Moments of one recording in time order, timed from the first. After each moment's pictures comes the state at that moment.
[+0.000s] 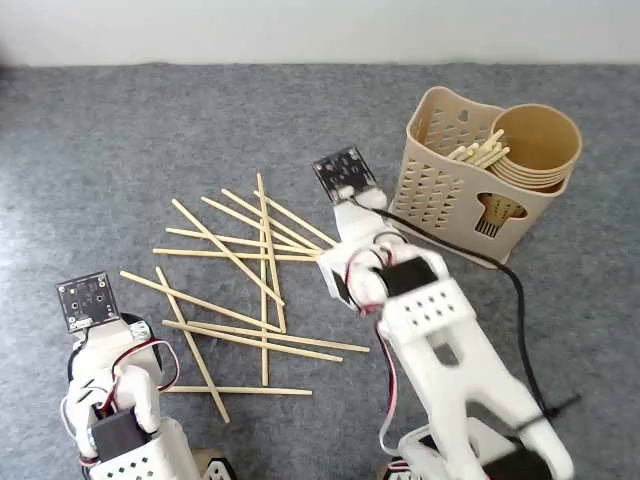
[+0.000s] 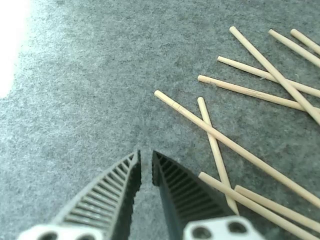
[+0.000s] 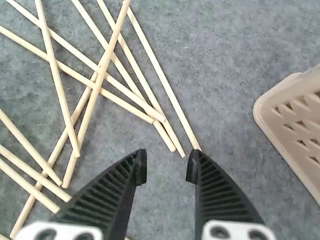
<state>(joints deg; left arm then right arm) -28.2 -103.3 94.9 64.0 3.0 -25.8 -25.2 39.6 49.2 3.1</state>
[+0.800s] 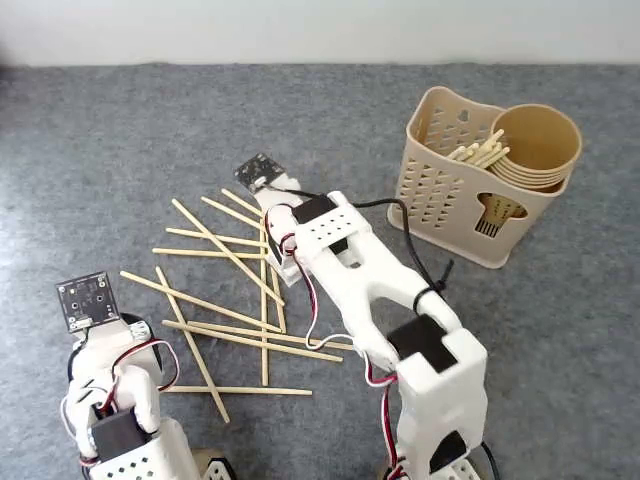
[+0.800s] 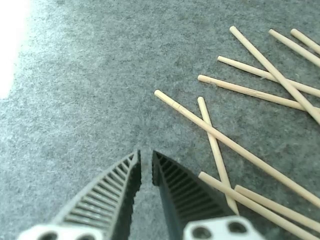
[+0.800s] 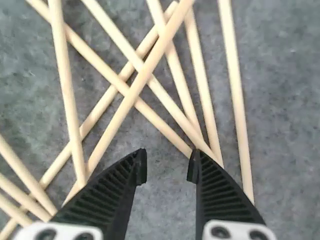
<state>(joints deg) -28.2 -103.3 94.9 64.0 3.0 -33.1 21.9 2.4 60.7 10.9</state>
